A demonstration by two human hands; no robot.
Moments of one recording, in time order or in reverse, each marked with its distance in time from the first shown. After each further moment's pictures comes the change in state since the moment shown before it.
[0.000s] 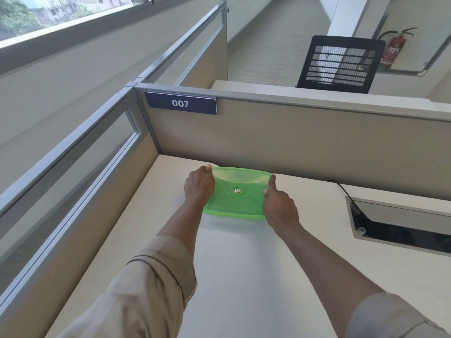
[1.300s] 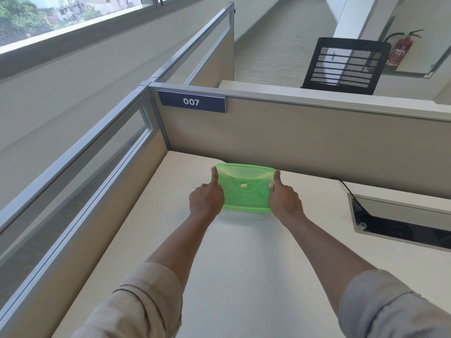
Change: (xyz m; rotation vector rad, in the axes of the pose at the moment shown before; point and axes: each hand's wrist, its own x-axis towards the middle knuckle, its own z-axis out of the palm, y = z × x) left_hand -0.076 -0.012 -0.023 0.329 -0.044 0.141; right_hand 0.000 -0.001 -0.005 -0.007 -0.016 0.001
